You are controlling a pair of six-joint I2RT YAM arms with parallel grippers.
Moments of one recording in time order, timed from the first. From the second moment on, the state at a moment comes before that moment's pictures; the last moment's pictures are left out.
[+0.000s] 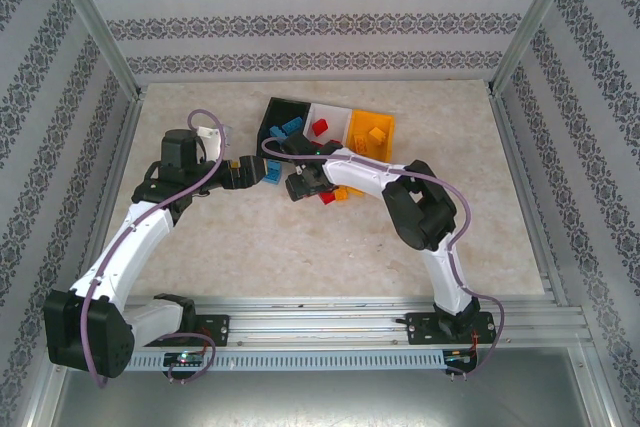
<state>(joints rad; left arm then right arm) -0.14 1.14 0.89 -0.37 0.53 -0.32 0.75 2.17 1.64 -0.68 0.06 0.34</state>
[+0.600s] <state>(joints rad) -0.14 1.14 0.89 -0.37 0.53 -0.32 0.75 2.22 1.71 -0.77 0.14 0.31</state>
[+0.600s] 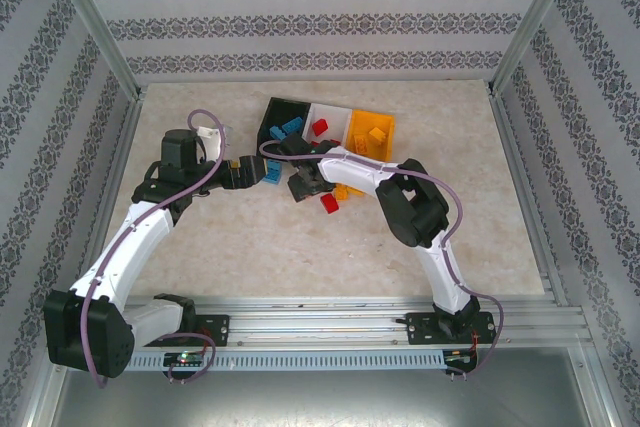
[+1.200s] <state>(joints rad) -0.14 1.15 0.89 -0.36 0.53 -0.32 0.76 1.97 1.49 -0.70 0.15 0.31</state>
